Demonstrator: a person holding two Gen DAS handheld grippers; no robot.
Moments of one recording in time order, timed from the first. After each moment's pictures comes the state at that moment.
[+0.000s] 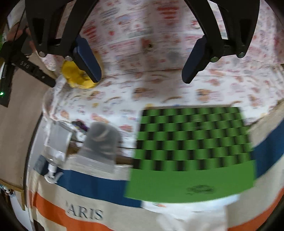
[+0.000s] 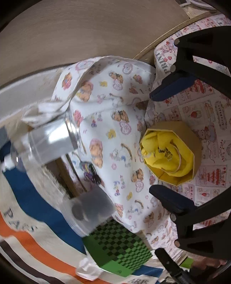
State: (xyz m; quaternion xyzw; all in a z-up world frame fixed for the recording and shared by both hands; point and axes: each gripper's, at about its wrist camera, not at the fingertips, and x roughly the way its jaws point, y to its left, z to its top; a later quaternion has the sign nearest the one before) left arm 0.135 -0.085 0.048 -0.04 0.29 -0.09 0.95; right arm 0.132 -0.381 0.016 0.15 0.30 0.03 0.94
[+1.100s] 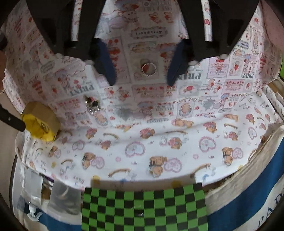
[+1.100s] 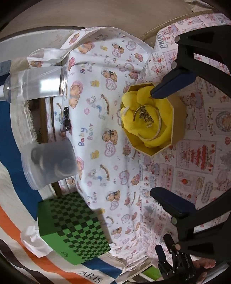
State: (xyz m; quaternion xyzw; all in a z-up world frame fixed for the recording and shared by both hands) left arm 0.127 -0.024 -0.037 0.02 0.40 -0.04 0.92; right arm 0.122 -0.305 -0.003 0.05 0.32 0.08 0.94
